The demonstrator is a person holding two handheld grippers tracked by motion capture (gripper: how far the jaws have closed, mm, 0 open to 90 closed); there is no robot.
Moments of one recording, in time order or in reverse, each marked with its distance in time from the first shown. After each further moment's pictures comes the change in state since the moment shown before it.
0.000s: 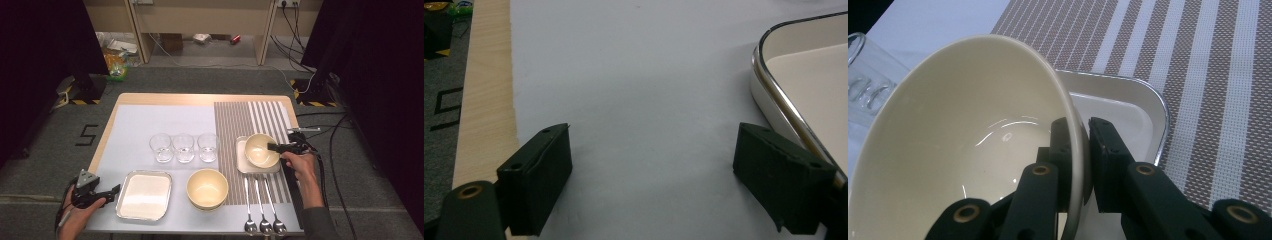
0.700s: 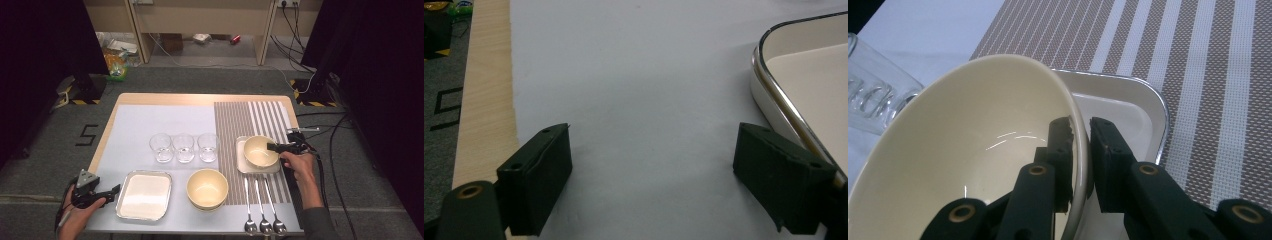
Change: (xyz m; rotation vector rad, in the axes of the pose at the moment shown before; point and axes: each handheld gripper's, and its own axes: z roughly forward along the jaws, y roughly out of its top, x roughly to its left) left arm 0.000 0.000 0.000 0.000 0.000 0.000; right arm 0.003 0.001 0.000 0.001 -0.022 0.000
